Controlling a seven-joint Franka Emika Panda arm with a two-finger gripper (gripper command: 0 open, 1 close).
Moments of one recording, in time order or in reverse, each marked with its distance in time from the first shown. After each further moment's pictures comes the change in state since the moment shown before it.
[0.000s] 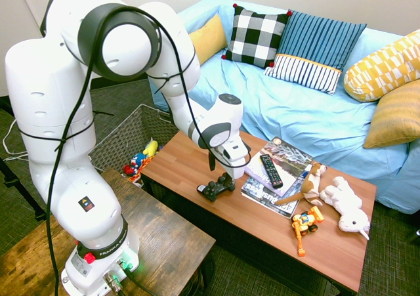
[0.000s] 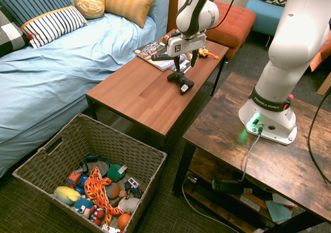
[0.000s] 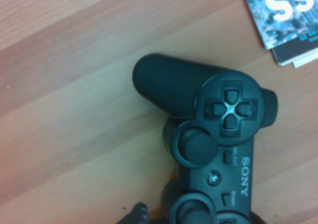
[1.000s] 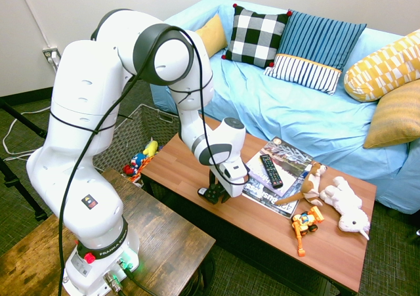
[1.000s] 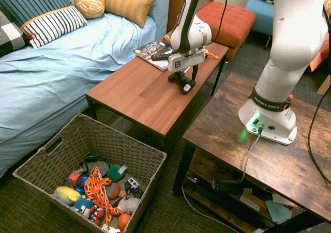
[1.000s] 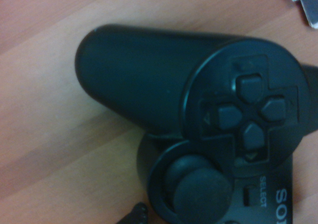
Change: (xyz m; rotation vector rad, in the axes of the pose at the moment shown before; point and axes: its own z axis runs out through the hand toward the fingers) arm 0.016 0.000 0.074 -0.047 -0.043 0.038
